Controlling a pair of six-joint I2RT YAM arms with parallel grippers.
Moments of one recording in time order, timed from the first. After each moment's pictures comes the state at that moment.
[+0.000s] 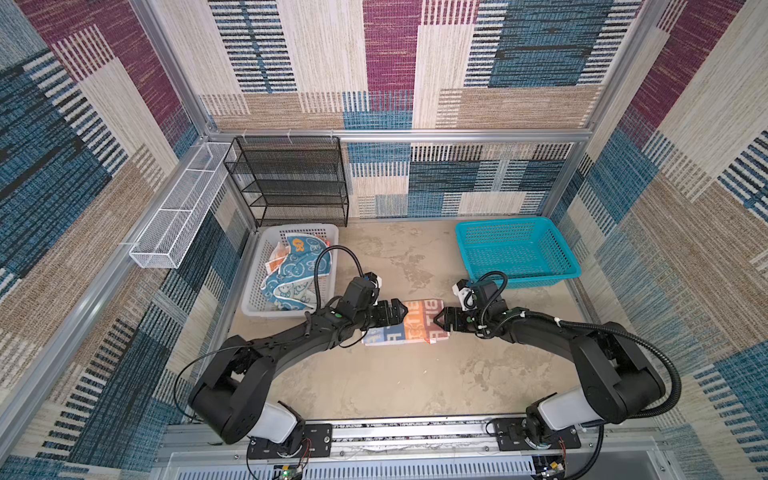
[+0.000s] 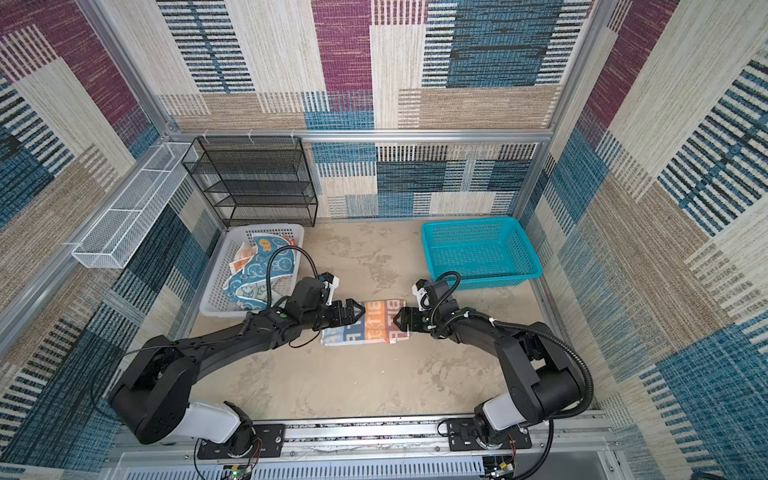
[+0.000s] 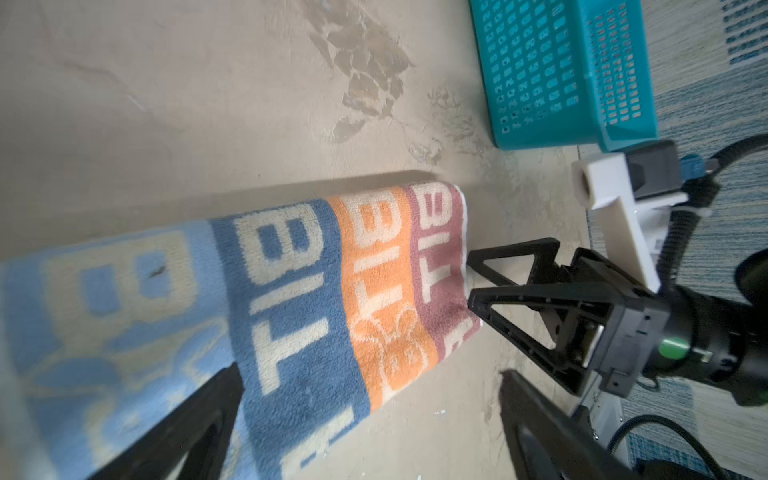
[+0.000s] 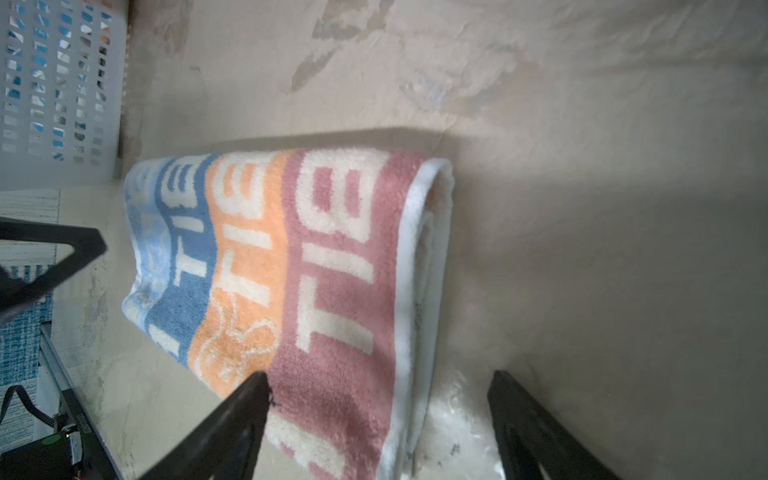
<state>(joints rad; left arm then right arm) -0.62 1.51 0.78 -0.02 0.26 -0.70 0.39 1.50 0.63 -0.05 -0.39 0.44</state>
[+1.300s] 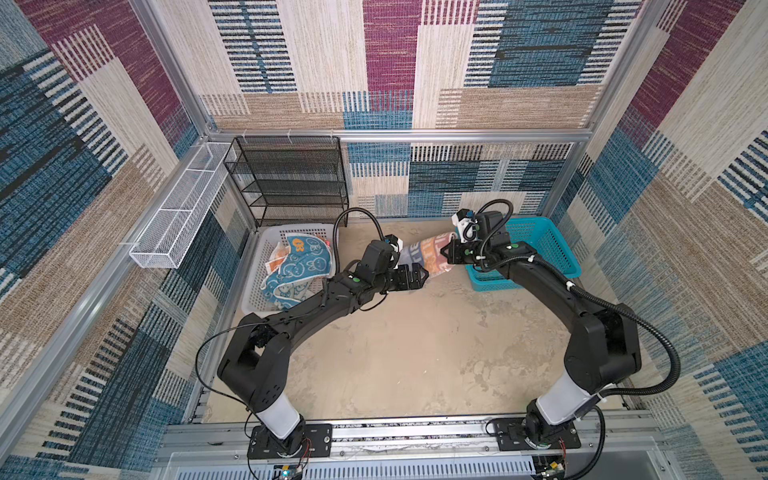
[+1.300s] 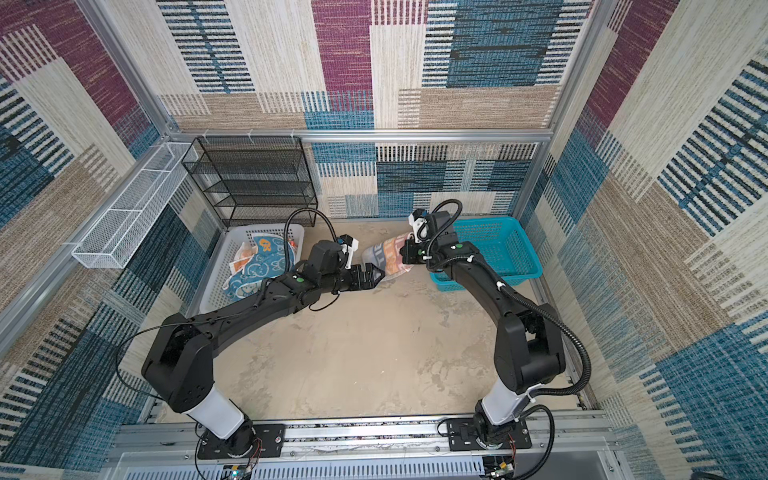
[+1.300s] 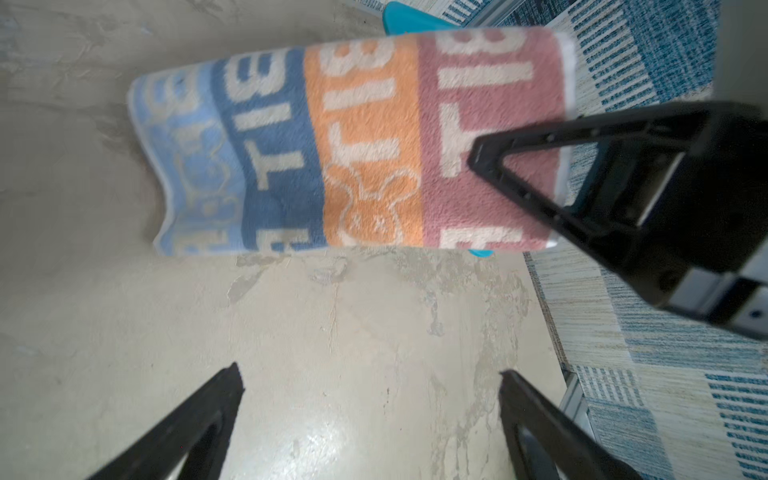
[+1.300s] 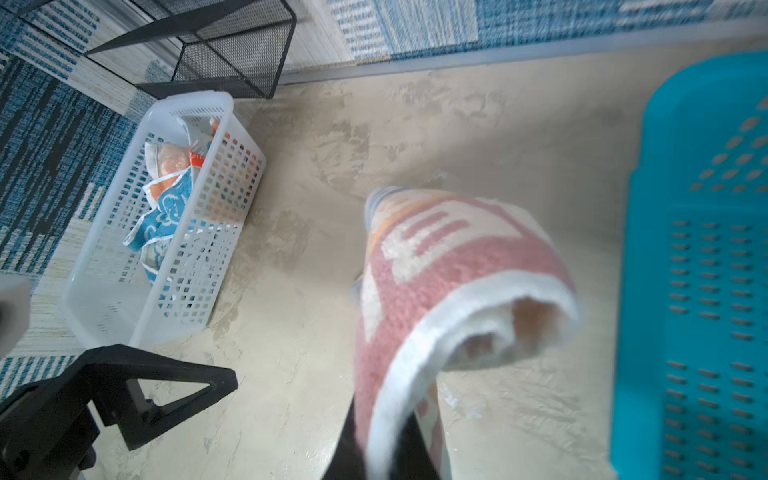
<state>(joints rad) -0.63 1.68 1.25 -0.17 0.25 -0.61 0.28 1.67 1.42 -0.46 -0.34 0.26</state>
